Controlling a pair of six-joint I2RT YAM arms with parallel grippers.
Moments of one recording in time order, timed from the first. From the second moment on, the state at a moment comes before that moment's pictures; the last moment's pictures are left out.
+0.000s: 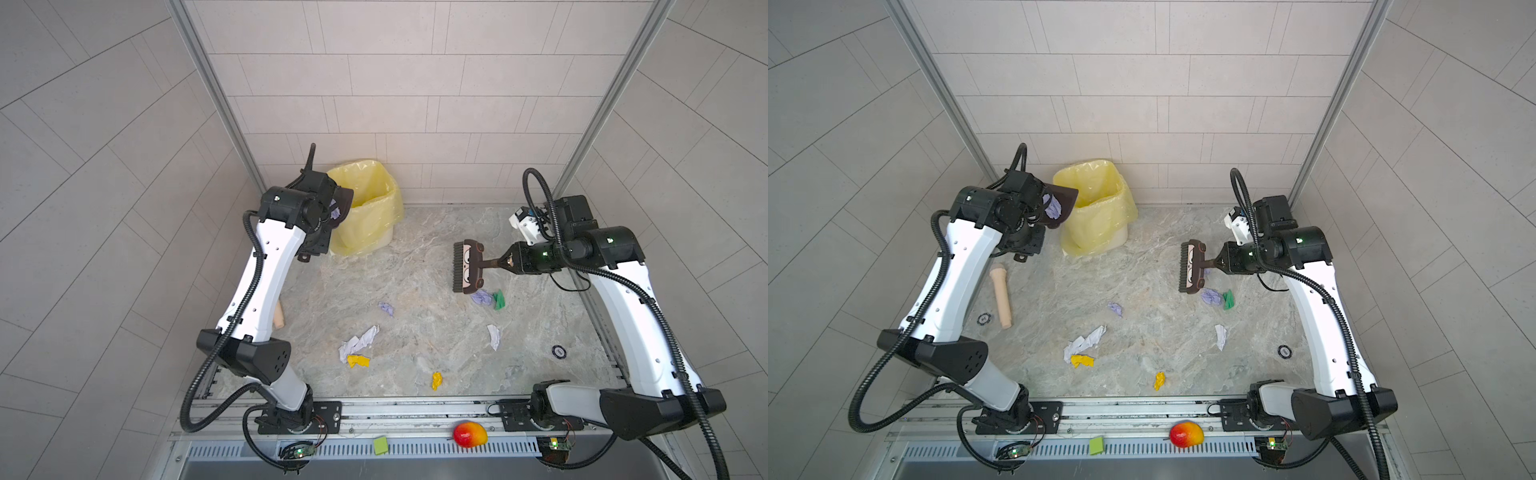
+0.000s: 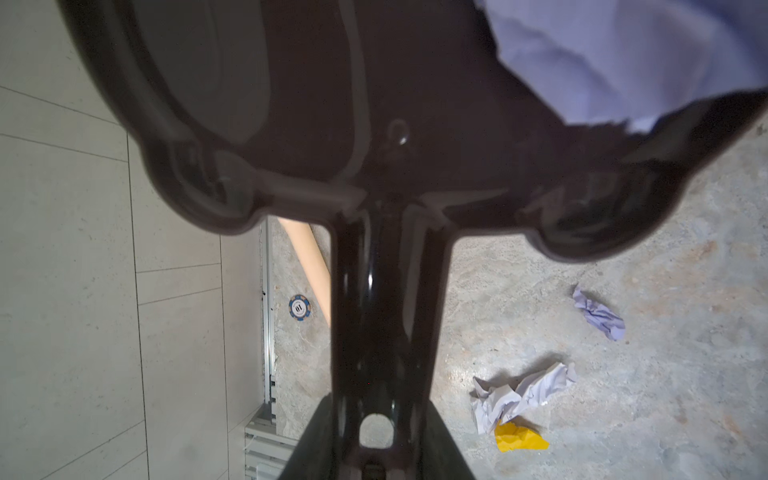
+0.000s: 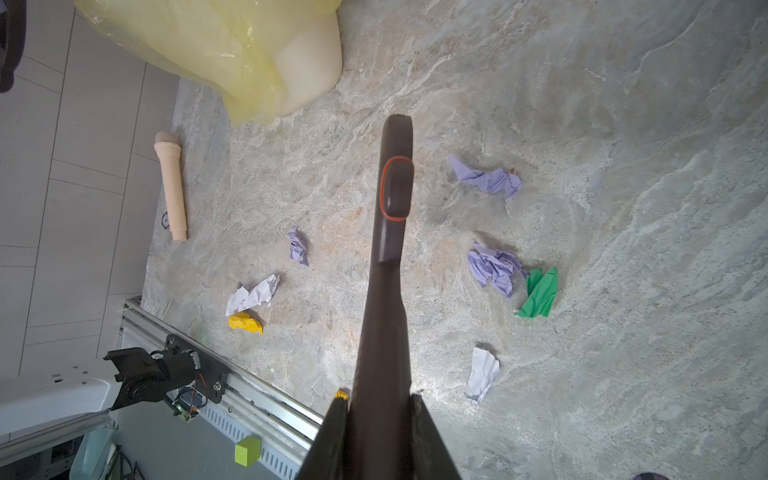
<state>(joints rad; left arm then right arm) -0.25 1.65 2.08 -1.65 -0.36 -0.15 0.09 1.28 1.63 -1.36 -0.43 0.12</state>
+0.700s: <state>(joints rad) -0.21 2.00 2.46 -1.63 -0.44 -0.05 0.09 1.28 1.60 -1.36 -0.45 0.13</state>
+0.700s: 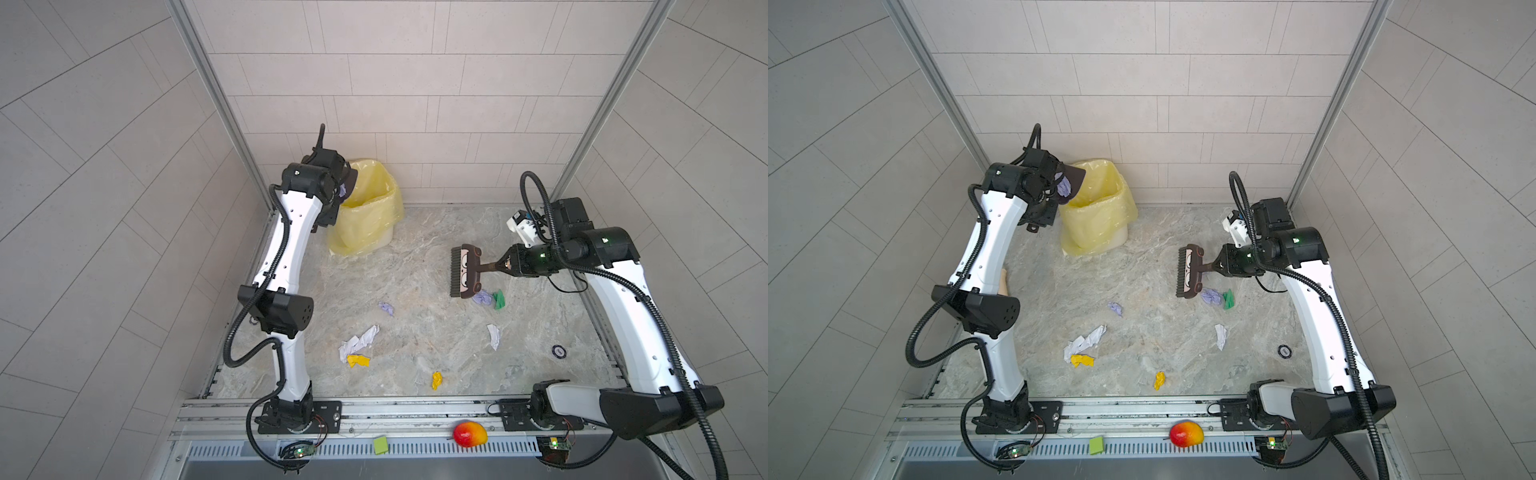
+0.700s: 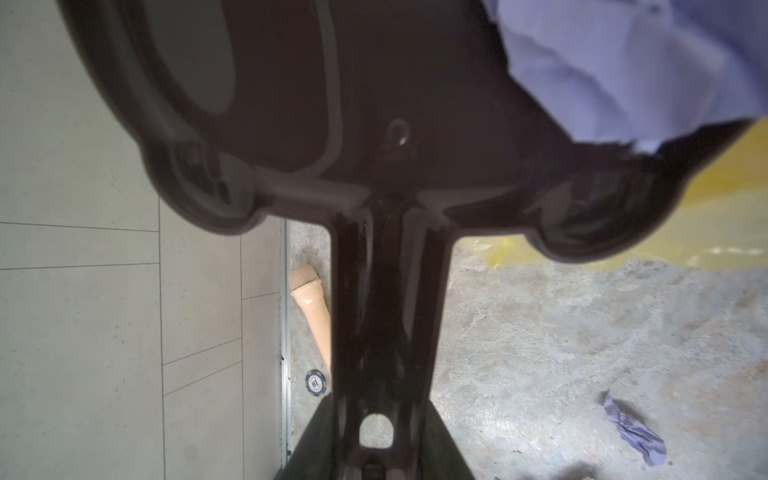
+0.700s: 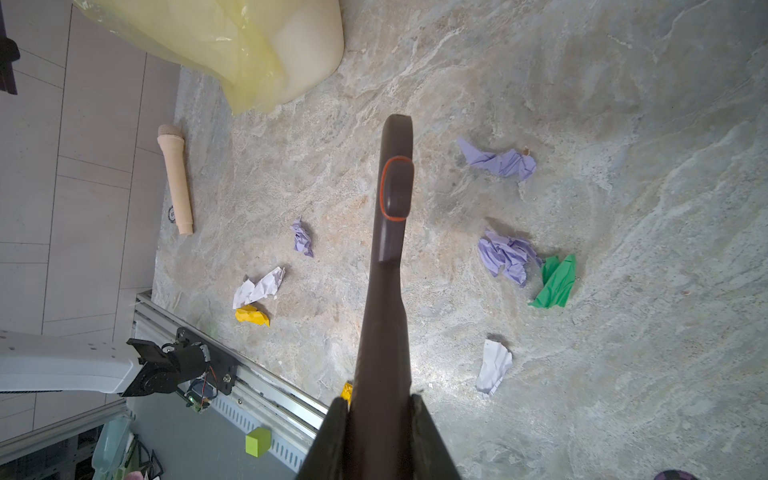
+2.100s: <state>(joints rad) -0.45 1.95 1.86 -0.43 -1.28 1.34 0.10 1.33 1.64 -1.42 -0.46 0.15</state>
